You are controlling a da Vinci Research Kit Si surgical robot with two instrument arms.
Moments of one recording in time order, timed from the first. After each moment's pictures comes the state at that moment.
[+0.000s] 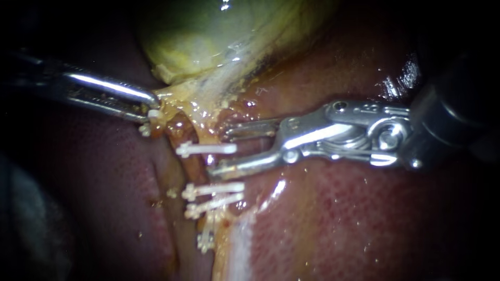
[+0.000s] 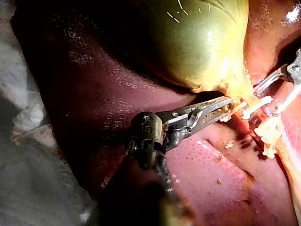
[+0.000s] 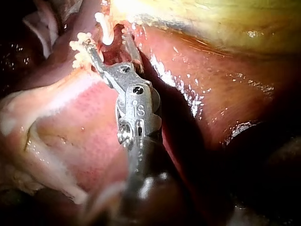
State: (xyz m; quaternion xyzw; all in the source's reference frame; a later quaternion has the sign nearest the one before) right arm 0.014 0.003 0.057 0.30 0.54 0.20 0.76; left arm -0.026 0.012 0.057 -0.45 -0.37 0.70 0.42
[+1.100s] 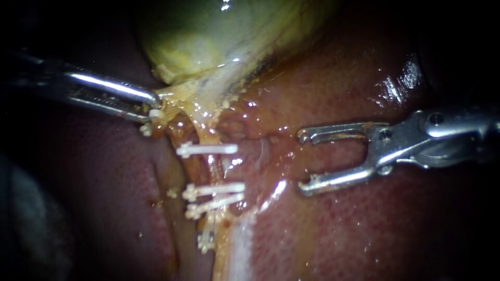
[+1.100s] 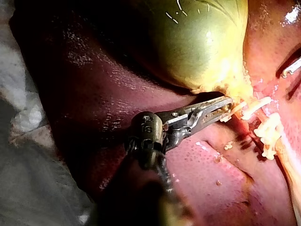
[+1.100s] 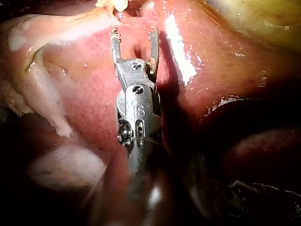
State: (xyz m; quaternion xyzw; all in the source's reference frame) right arm 0.004 0.002 0.053 0.25 0.53 0.14 0.79; left arm -0.027 0.012 0.057 -0.45 -0.36 0.70 0.42
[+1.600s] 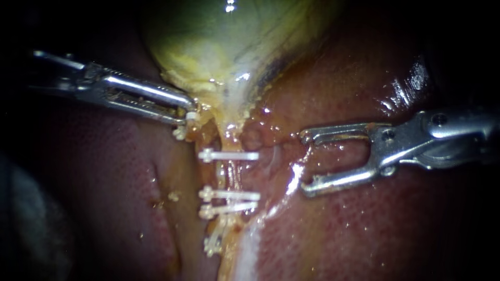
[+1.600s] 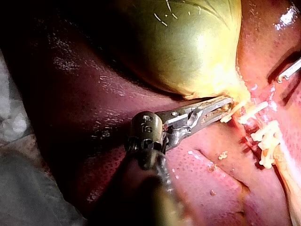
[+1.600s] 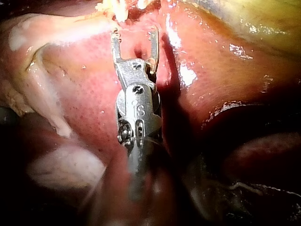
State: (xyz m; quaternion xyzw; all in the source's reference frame) right arm 0.004 0.002 0.053 0.25 0.53 0.14 0.79; left arm -0.031 0.012 0.061 -0.45 -0.36 0.70 0.42
